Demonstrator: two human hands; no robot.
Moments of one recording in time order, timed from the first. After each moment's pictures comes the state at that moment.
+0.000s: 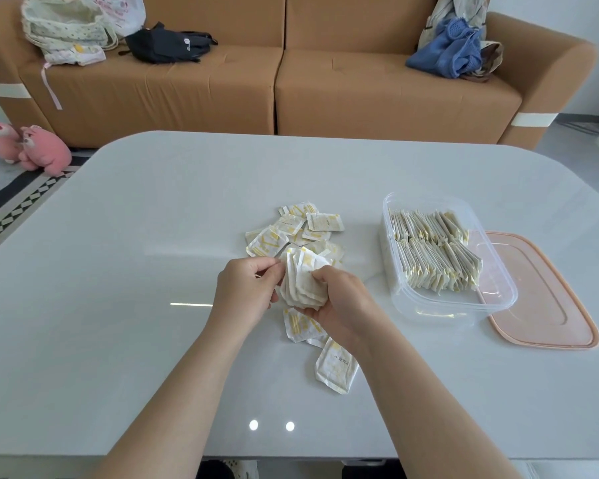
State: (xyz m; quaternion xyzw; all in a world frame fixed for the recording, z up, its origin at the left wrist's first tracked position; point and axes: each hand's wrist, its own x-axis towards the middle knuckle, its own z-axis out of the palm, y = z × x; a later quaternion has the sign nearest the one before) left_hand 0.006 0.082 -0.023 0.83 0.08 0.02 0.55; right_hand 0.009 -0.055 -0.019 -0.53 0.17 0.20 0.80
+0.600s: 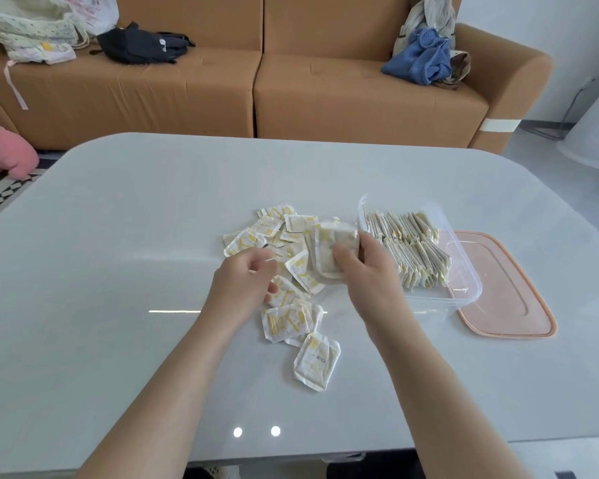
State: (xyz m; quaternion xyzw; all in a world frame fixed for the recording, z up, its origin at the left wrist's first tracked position) left_hand 0.014 0.063 -0.020 0.78 0.08 -0.03 0.61; right_hand -0.003 -0.102 0.009 -0.78 0.07 -0.09 0.61
